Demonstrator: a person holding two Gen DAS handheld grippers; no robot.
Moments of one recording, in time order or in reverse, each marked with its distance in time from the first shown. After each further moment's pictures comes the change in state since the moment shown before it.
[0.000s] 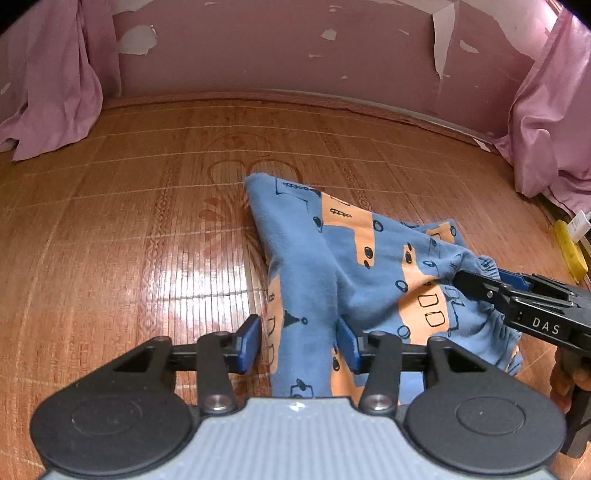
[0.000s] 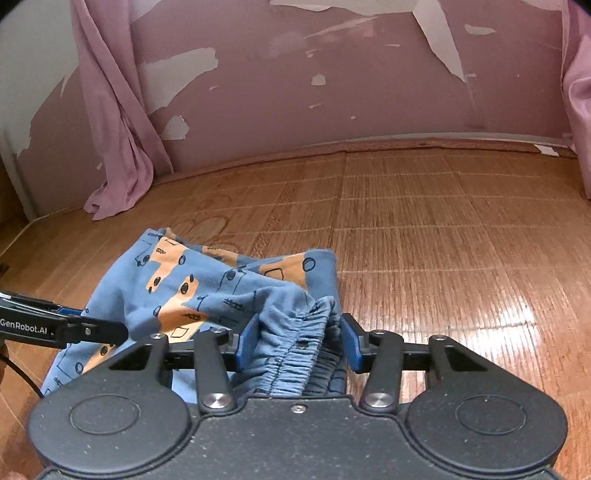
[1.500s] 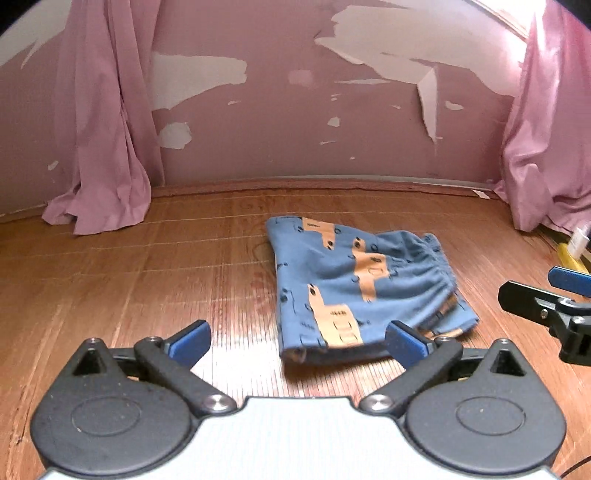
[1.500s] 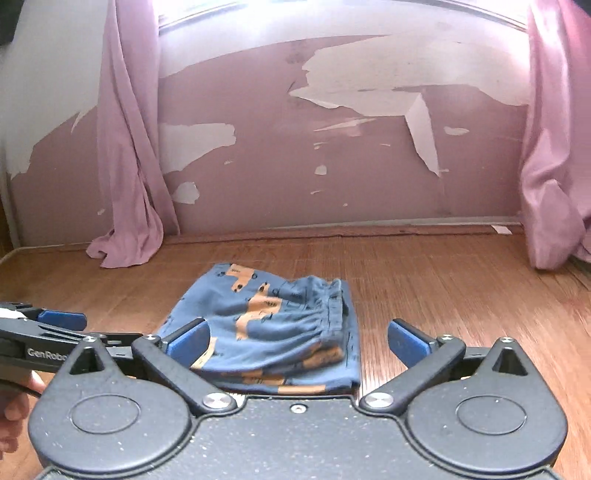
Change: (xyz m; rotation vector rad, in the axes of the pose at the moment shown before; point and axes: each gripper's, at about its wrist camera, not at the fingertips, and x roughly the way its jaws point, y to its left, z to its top) left arm -0.081 -0.009 -0.025 0.079 -0.279 0.116; right arm -0.099 0.076 -0.006 -0.050 -0.233 -0.143
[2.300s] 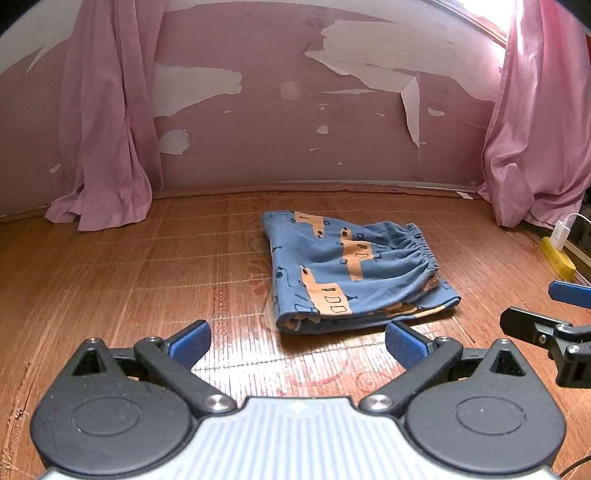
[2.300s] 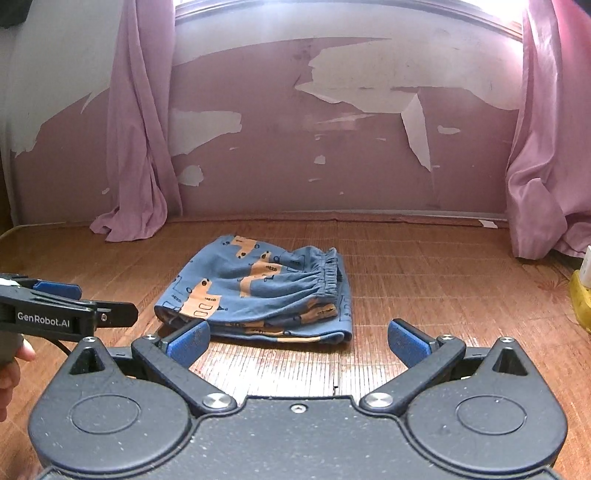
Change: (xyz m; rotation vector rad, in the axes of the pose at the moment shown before) left arm -0.027 0.006 -0.030 0.011 -0.044 -0.035; right arm -0.033 0.010 -0.035 -0.052 0.010 -0.029
